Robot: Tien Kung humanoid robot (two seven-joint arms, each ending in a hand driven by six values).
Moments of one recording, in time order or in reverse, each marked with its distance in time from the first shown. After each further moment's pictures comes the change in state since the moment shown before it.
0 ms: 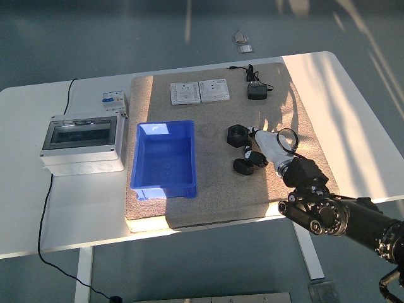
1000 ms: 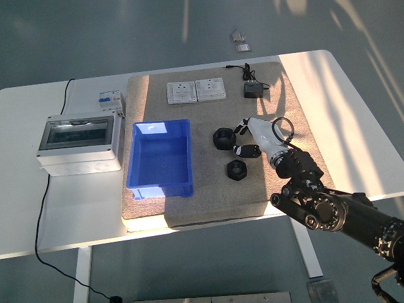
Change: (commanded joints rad) left arm 0.004 0.001 0.001 0.000 -0.002 0.002 -0.002; right arm 0.006 -0.003 0.149 0.117 -0.101 -0.079 -0.013
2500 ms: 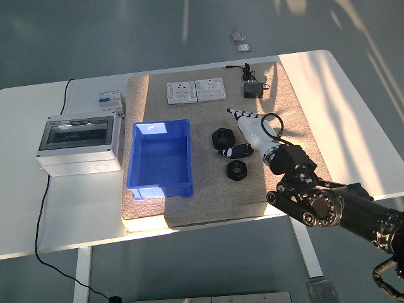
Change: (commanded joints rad) left arm 0.009 -0.001 -0.003 0.000 -0.005 0.001 -0.004; right arm 0.053 0.003 -0.124 -0.014 0.024 0.055 -0.010
